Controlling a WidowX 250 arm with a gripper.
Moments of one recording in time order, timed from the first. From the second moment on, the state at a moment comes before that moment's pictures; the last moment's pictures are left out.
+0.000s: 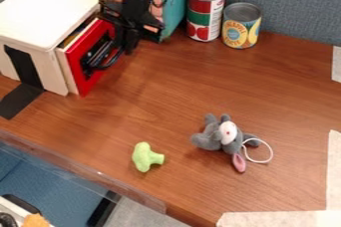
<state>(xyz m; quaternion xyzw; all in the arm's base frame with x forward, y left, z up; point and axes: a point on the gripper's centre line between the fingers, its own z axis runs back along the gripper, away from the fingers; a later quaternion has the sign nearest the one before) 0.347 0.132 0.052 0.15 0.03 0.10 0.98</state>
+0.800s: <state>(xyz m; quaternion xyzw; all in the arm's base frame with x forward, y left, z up) 0.344 0.069 0.096 0.09 -0.03 0.07 0.99</state>
